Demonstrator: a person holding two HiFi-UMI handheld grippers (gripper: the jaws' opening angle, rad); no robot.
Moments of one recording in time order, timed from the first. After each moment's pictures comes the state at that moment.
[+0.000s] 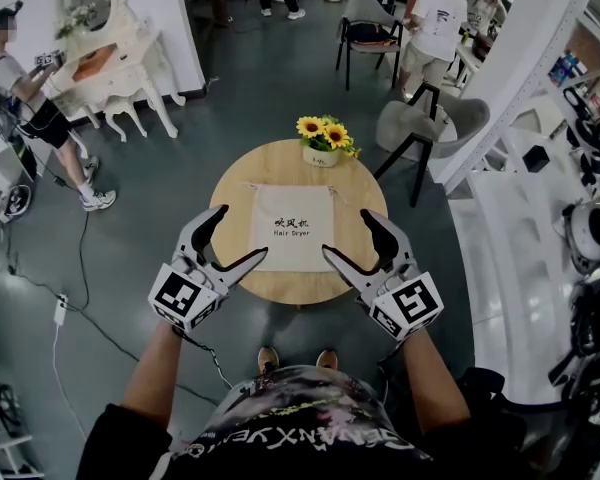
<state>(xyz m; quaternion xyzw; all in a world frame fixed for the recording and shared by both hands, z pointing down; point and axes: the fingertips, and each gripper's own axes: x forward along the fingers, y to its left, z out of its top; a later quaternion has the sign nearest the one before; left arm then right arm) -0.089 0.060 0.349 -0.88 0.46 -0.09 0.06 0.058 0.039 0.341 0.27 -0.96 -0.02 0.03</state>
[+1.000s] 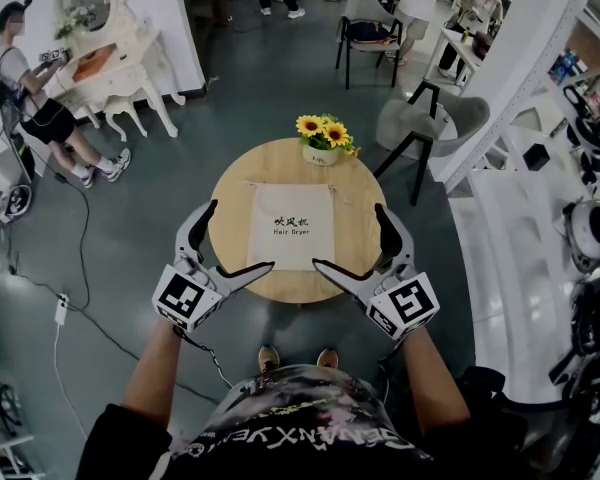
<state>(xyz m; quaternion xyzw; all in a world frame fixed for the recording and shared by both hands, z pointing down) -0.083 0.062 0.357 -0.88 0.45 -0.11 0.07 0.058 0.039 0.348 0.27 -0.96 -0.02 0.03</state>
